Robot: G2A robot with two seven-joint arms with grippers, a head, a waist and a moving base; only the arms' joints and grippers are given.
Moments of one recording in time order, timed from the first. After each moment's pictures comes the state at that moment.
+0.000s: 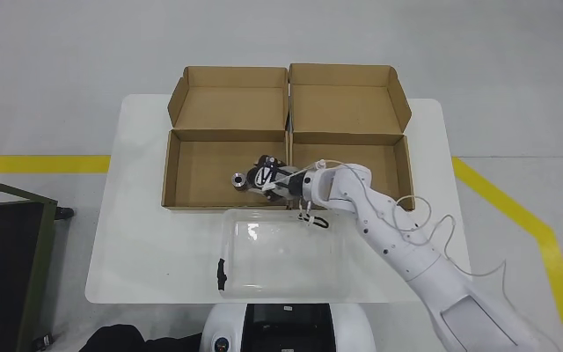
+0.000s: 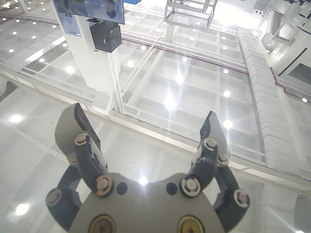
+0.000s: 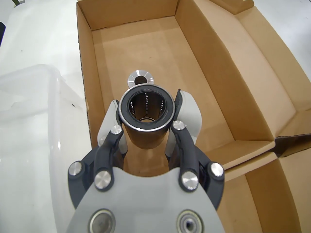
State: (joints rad) left arm -0.37 -0.34 -0.25 -1.16 3.07 0.41 0.06; right arm -0.71 -1.35 0.74 -1.25 -1.25 -0.64 0.28
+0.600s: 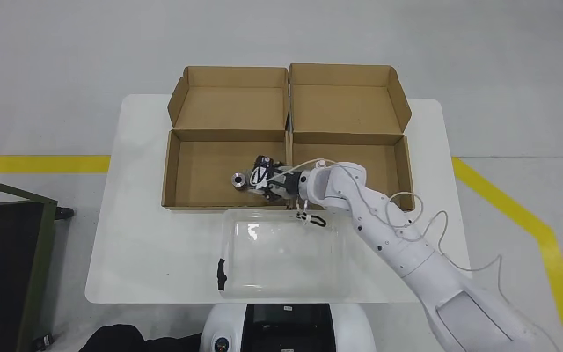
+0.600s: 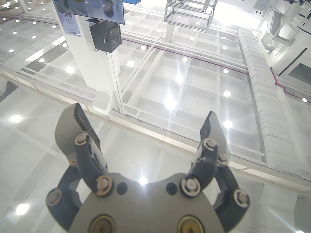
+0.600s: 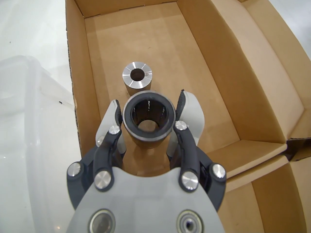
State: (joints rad) left arm -0.37 -0.34 -0.25 -1.16 3.07 0.41 0.06; right arm -0.68 -1.38 0.72 -1.20 -1.26 -0.63 0.30
